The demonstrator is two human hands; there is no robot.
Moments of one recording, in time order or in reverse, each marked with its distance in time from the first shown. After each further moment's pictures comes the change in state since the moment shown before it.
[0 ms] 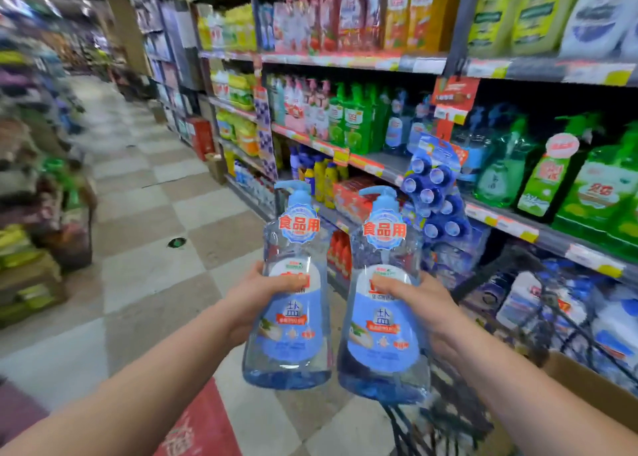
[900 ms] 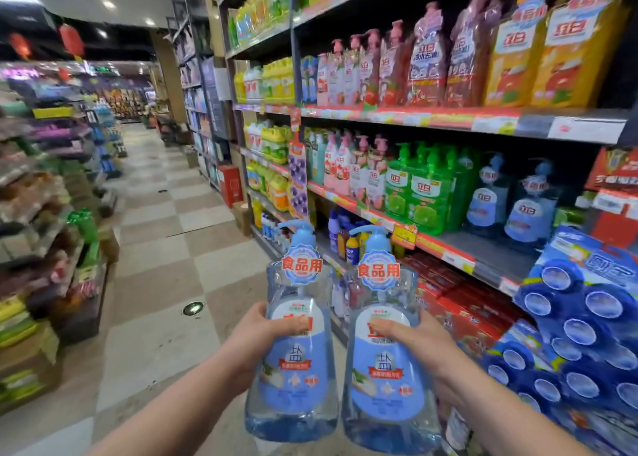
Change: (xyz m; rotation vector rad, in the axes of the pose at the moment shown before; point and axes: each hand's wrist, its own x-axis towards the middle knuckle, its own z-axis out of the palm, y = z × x) left_hand 0.313 0.111 -0.147 -0.016 0.084 0.065; right_hand 0.350 -0.053 0.162 0.005 -0.102 -0.058
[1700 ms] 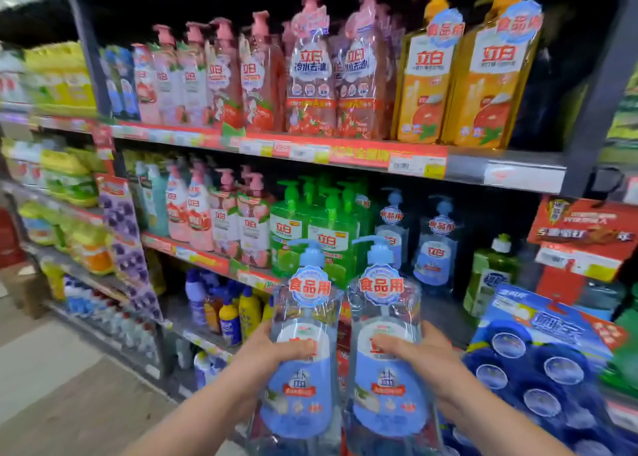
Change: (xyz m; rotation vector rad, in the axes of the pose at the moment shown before) left_hand 0.344 0.042 0.116 0.068 -0.561 -0.066; right_hand 0.231 -0.044 -0.096 -0.071 0.616 -0.102
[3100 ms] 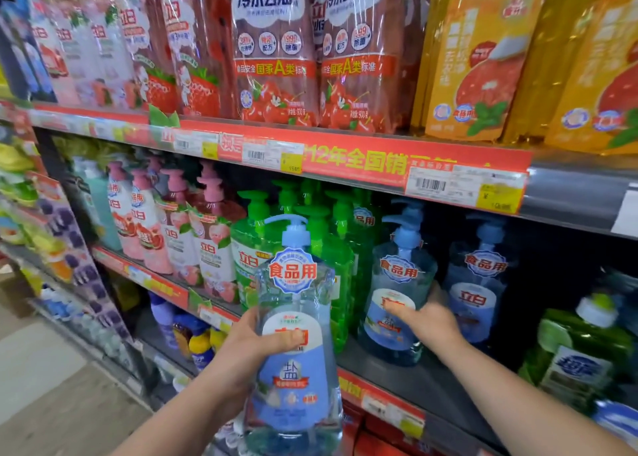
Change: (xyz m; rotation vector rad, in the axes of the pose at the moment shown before) left_hand 0.195 0.038 0.014 -0.051 0.011 0.076; right_hand 0.296 0.016 -0.036 -0.556 0.218 -0.180
